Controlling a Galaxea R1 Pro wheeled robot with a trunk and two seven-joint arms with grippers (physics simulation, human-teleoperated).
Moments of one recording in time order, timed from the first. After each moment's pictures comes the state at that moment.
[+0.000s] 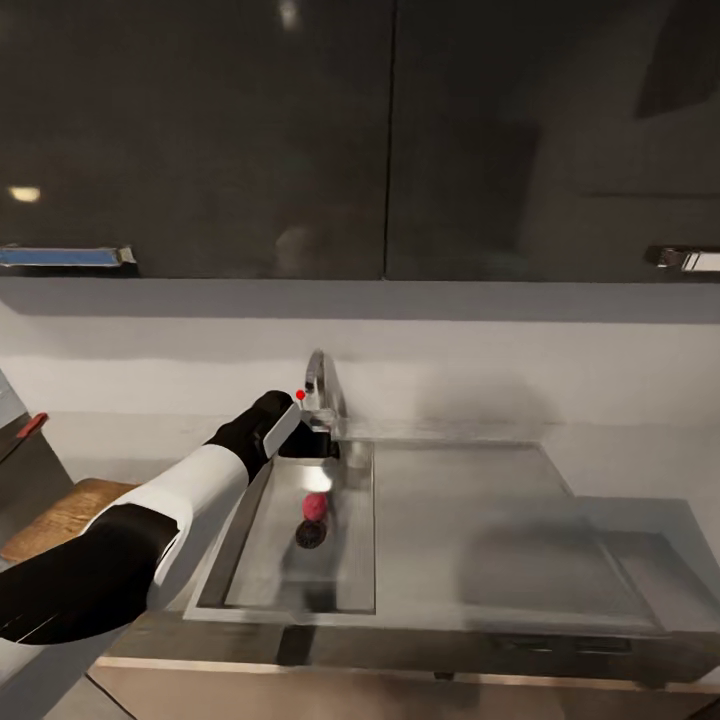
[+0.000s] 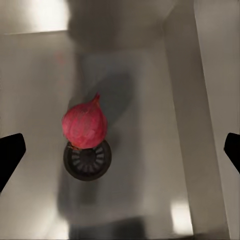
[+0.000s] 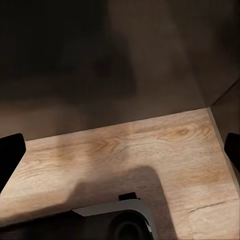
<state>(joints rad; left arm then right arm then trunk) -1.23 -0.14 -0.28 -0.34 0.38 0.92 0.06 0.15 0.00 0.04 -0.43 -0.23 -0.65 -0.03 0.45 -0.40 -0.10</state>
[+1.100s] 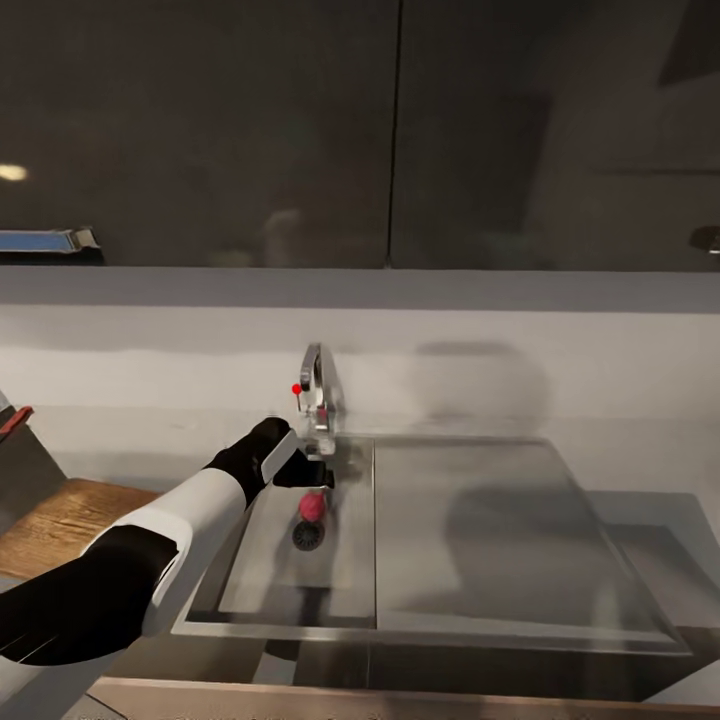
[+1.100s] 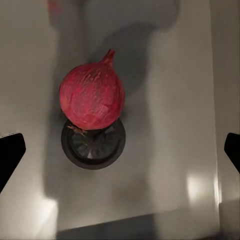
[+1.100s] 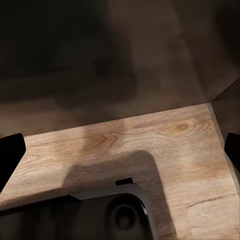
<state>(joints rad) -1.16 -0.13 -0.28 -0.31 0.37 0.92 0.06 0.15 0.00 0.04 -0.43 -0.23 -0.65 -0.03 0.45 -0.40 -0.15</state>
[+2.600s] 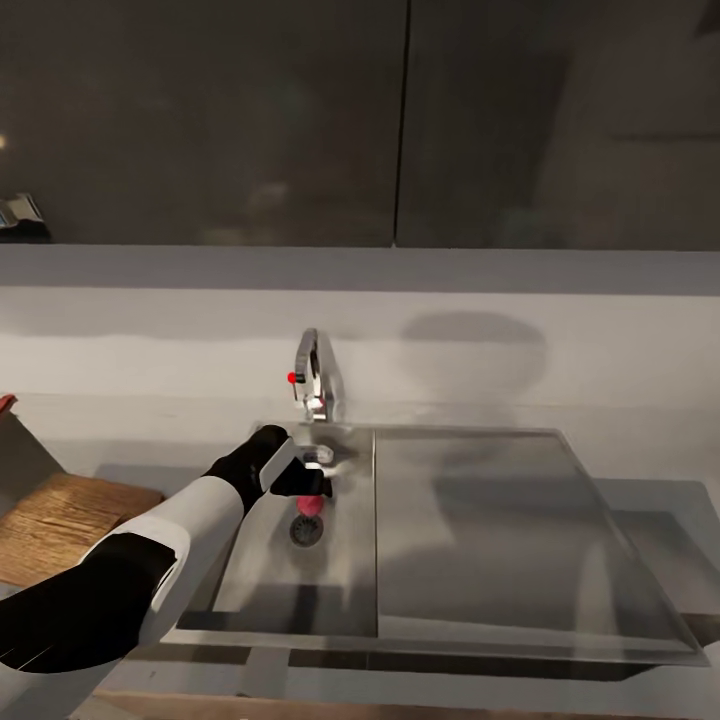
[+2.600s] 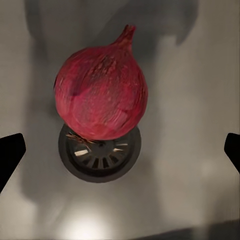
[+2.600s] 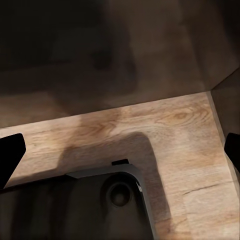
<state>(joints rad) -1.13 -0.13 -0.28 -0.31 0.37 0.92 0.06 0.15 0.00 0.04 -0.43 -0.23 -0.65 -0.03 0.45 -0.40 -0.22</state>
